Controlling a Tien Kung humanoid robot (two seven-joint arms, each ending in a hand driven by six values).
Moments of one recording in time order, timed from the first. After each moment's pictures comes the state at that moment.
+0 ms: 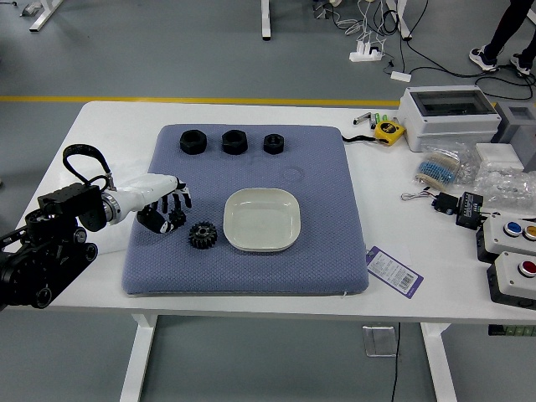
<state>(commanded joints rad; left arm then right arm) -0.77 0.33 -0.72 -0.80 1.91 -0.09 -0.14 0.13 -0.24 0.22 0.27 0.03 -0.24 -0.08</state>
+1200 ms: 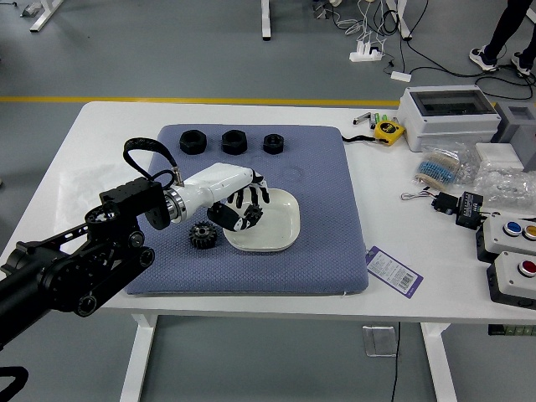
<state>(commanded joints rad) -0.79 0.21 -0.66 -1.00 1.87 -0.04 -0.10 0.13 -0.23 0.23 0.27 0.02 -0.25 -0.08</state>
